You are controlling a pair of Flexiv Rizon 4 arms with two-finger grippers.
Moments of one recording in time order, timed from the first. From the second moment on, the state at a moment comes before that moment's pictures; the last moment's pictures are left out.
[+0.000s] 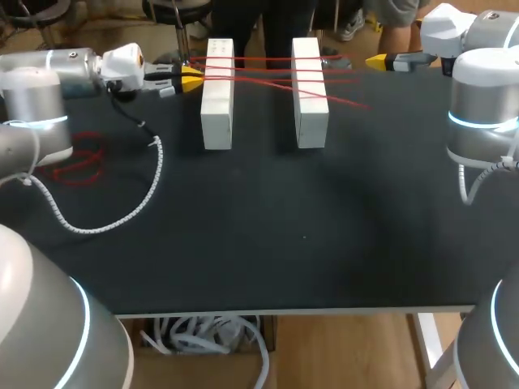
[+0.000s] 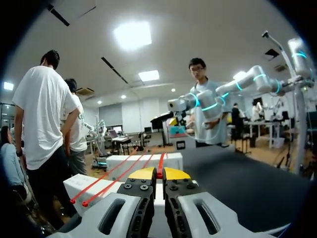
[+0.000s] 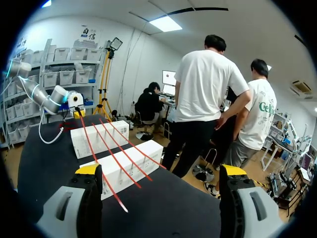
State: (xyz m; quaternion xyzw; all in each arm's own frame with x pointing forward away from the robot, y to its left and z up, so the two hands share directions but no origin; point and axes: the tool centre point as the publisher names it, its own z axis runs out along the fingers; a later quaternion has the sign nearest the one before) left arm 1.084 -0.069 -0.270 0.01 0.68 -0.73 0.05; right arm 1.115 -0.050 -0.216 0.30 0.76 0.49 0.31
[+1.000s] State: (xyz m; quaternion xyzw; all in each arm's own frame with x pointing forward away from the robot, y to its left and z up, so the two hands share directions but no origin) left arm 1.068 -0.075 -0.242 -0.02 0.69 -0.72 0.06; right arm 1.115 -0.050 -0.216 0.30 0.76 0.49 0.31
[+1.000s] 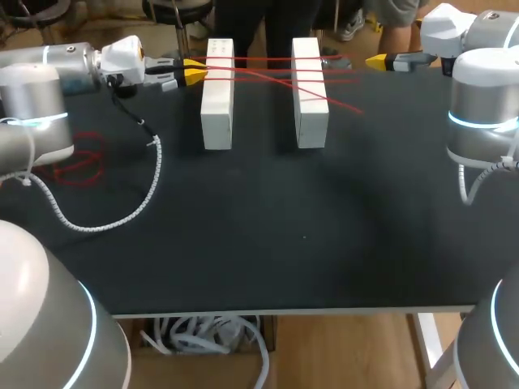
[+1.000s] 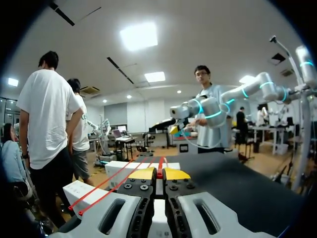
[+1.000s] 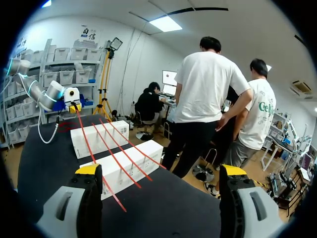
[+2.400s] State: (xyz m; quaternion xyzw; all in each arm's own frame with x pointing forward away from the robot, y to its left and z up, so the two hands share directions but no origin) left arm 0.997 -0.129 -0.185 -0.01 0.64 -0.76 0.06; right arm 1.115 -0.050 -0.216 0.30 0.76 0.49 0.31
